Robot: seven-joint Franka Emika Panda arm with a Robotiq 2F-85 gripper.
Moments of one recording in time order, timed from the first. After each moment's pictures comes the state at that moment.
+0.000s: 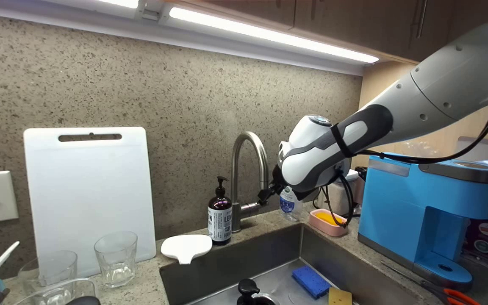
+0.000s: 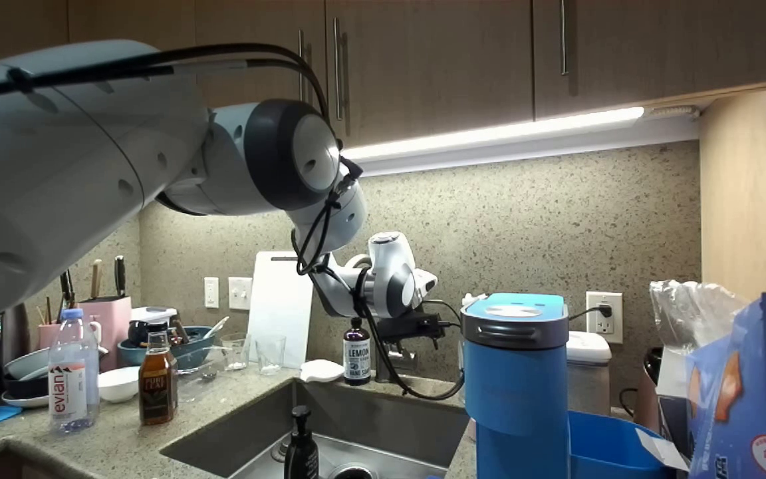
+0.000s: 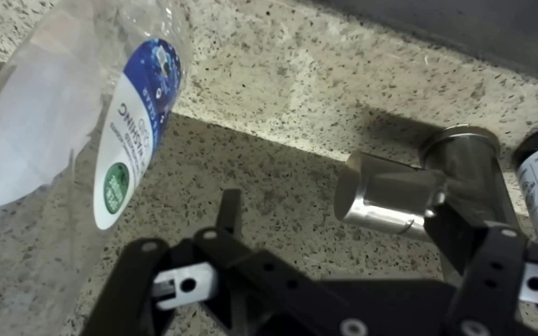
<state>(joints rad) -0.06 0.82 0.03 -1.45 -0.06 2.86 -0.23</state>
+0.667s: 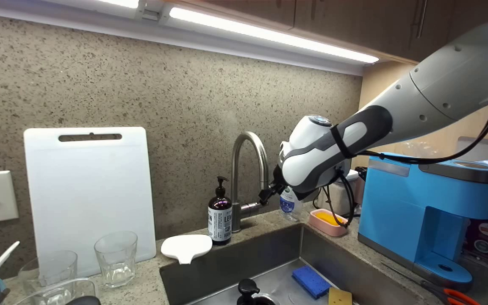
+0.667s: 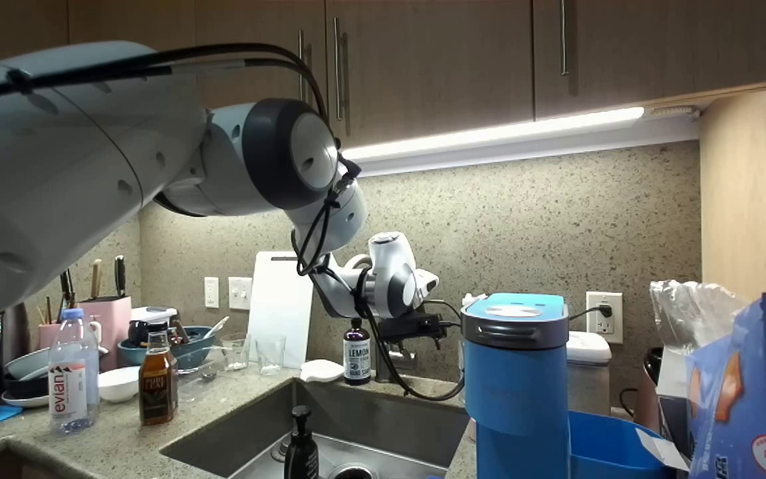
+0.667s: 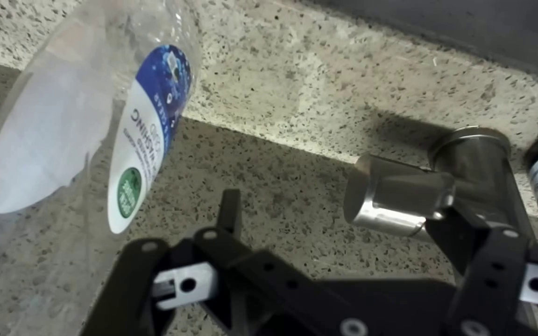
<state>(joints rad) -0.04 0.82 0.00 -1.45 -0.06 2.86 -0.20</state>
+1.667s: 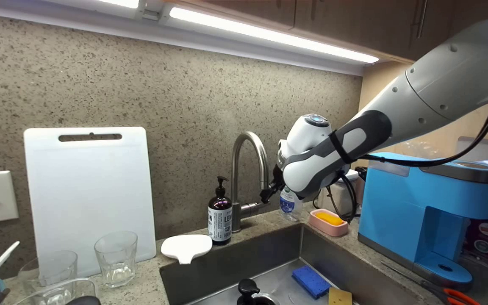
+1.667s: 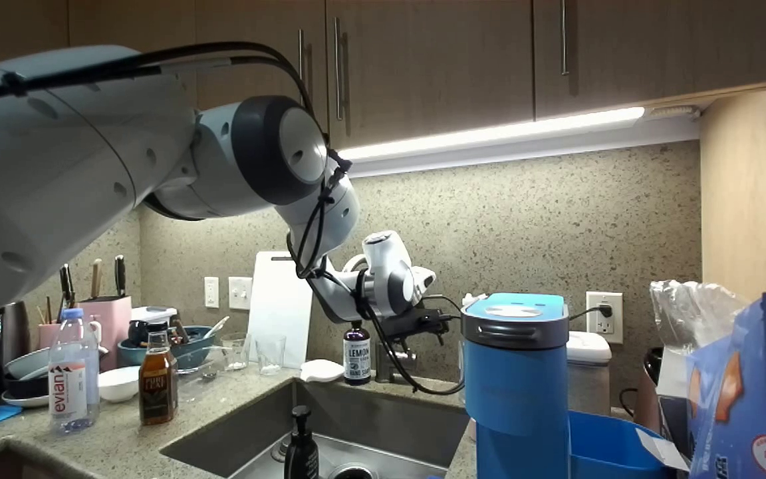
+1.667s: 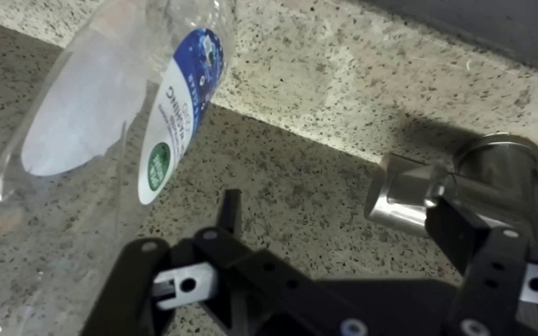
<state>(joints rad) 0.04 0.82 -0.10 -1.45 -0.12 2.88 -0.16</state>
